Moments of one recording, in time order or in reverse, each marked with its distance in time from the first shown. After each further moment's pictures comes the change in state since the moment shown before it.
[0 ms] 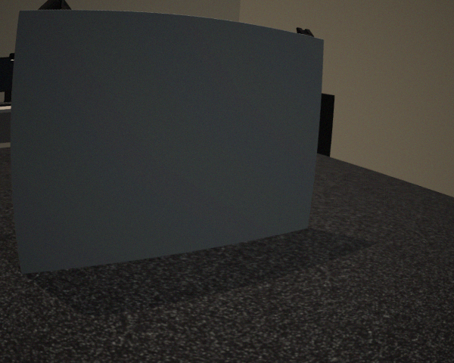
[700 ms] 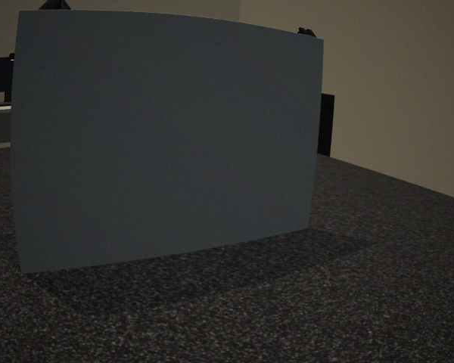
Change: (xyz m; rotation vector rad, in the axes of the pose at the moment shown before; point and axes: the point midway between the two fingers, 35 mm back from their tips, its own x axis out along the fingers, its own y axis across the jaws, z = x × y) arm 0.000 0.004 0.000 0.000 -0.001 0.002
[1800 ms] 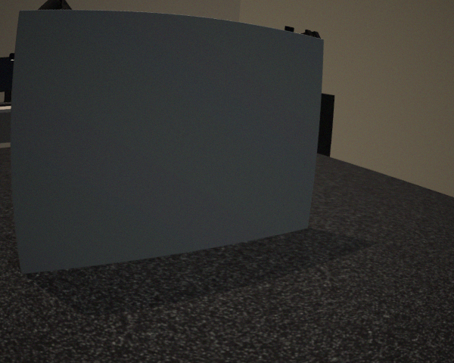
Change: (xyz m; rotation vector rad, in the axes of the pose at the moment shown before) arm 0.000 0.000 -0.004 0.000 -0.002 -0.002
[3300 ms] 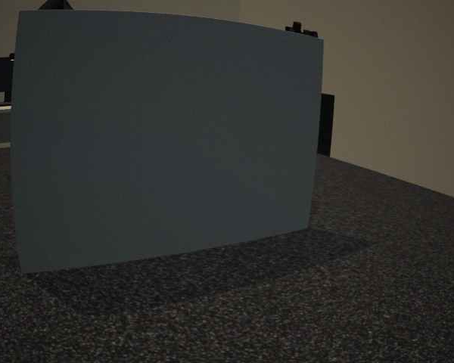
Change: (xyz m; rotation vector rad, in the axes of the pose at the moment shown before) arm 0.000 -0.004 -0.005 0.000 0.003 0.005
